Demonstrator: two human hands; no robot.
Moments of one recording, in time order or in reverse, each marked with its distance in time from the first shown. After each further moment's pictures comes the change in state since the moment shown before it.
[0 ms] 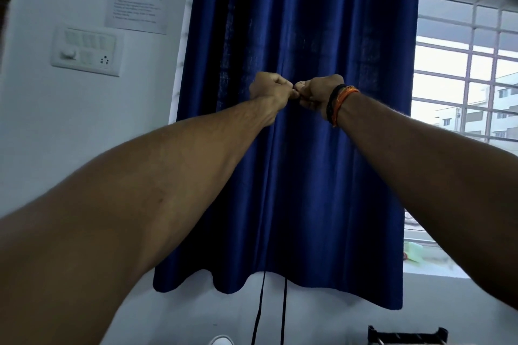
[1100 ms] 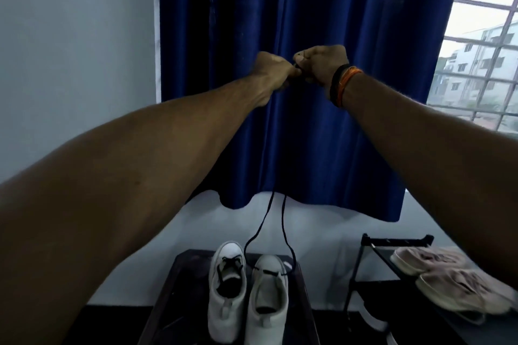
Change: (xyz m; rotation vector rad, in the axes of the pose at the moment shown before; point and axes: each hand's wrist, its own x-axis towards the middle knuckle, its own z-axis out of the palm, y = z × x) left_hand -0.060 -0.119 0.012 0.080 -0.240 -0.232; right_hand -0.032 0.131 0.012 -0.181 -0.056 0.000
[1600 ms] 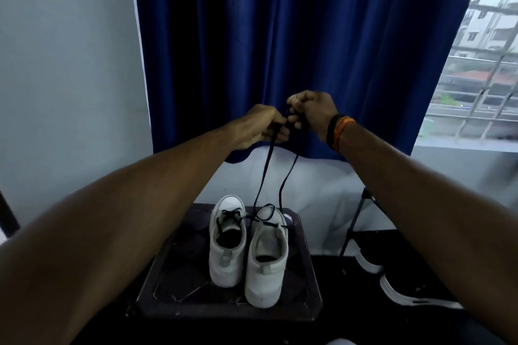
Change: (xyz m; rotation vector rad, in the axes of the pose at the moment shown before) left_hand -0.089 -0.158 0.031 -0.174 -0.404 -0.411; right_hand -0.077 0.168 0.042 0.118 -0.189 0.261
